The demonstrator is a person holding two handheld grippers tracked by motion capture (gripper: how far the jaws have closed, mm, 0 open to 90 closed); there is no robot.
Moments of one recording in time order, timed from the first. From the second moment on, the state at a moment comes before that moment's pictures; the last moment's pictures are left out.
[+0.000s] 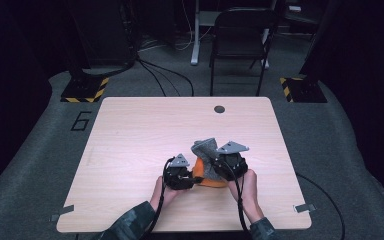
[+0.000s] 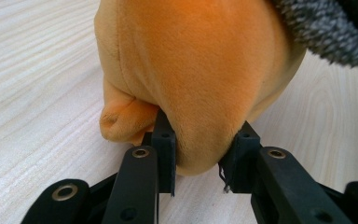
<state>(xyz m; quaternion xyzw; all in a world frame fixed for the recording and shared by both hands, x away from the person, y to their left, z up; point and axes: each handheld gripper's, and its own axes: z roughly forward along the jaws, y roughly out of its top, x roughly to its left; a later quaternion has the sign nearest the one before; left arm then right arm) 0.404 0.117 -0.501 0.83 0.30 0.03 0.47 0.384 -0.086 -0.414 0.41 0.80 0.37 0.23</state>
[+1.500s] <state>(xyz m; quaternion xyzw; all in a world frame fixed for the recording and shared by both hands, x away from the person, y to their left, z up) 0.406 0.120 -0.504 0.83 0.30 0.02 0.47 0.414 -0.166 -0.470 0.51 0.78 0.31 0.19</state>
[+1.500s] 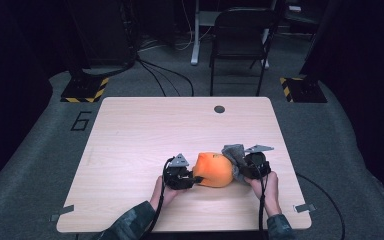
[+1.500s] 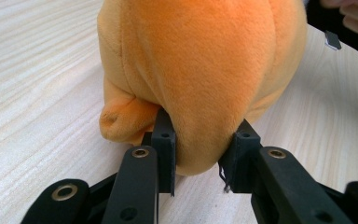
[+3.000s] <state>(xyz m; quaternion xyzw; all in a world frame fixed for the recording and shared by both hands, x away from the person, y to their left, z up) 0.411 0.125 -0.510 0.84 0.26 0.06 0.47 0.399 -0.126 -0.438 0.46 0.79 0.34 0.21</state>
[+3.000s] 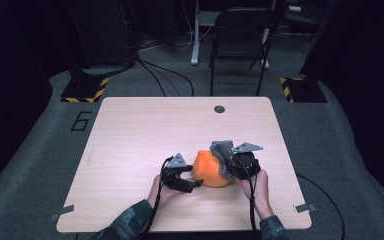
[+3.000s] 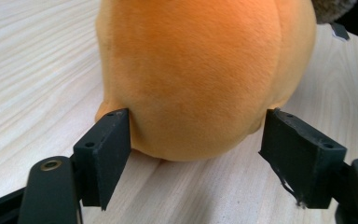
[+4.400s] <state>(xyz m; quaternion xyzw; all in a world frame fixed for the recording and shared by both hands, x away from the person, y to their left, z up) 0.402 0.113 -0.513 0.83 0.22 0.16 0.49 0.409 -0.209 -0.446 0.55 0.72 0.35 0.23</state>
